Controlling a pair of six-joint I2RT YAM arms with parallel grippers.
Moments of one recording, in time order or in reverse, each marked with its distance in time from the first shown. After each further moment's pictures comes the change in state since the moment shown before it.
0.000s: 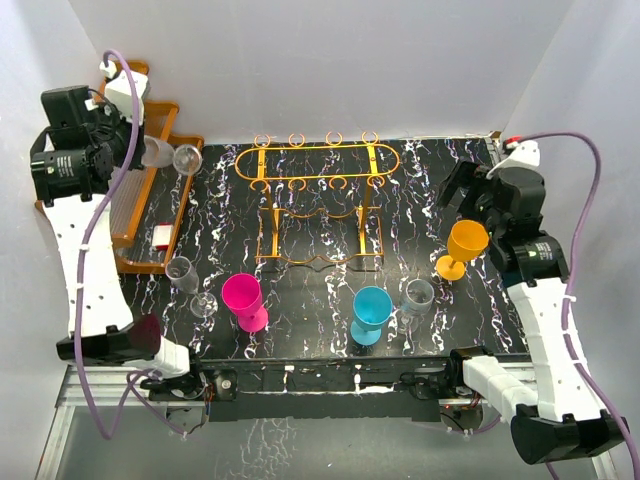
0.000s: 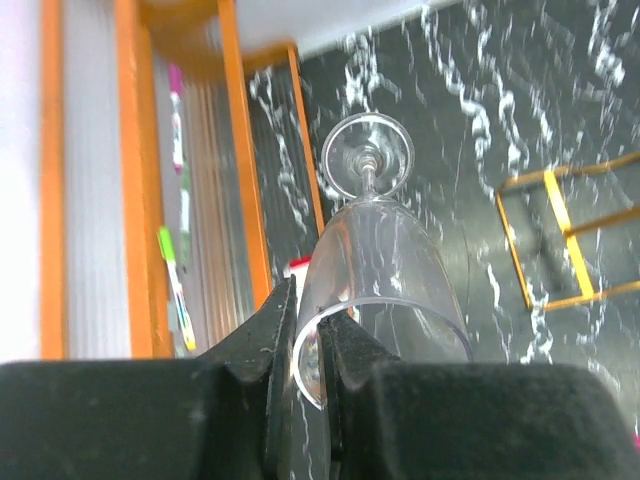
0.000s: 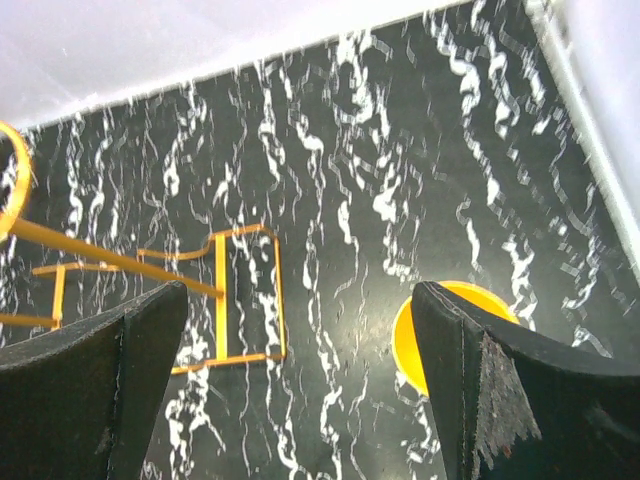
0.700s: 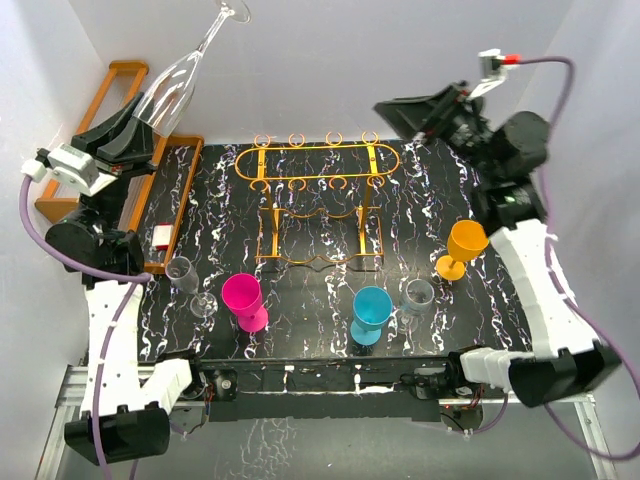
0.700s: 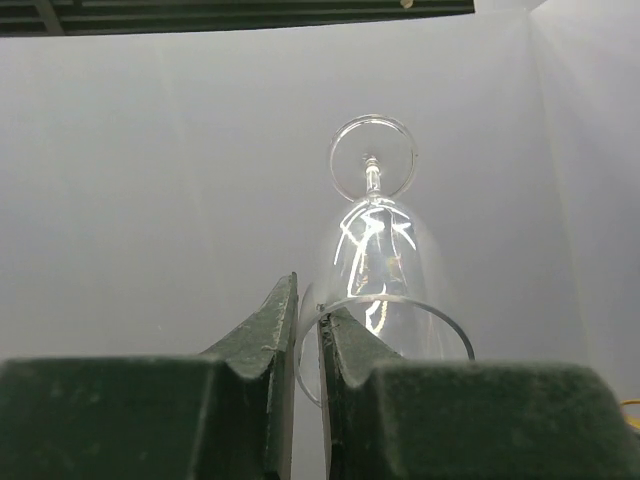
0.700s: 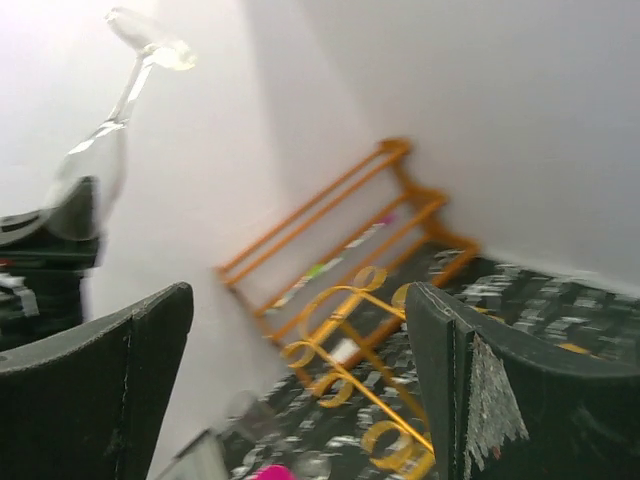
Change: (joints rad) left arm -0.010 -0.553 -0.947 1.926 0.309 -0.658; right arm 0.065 0.256 0.327 0.670 -0.672 0.411
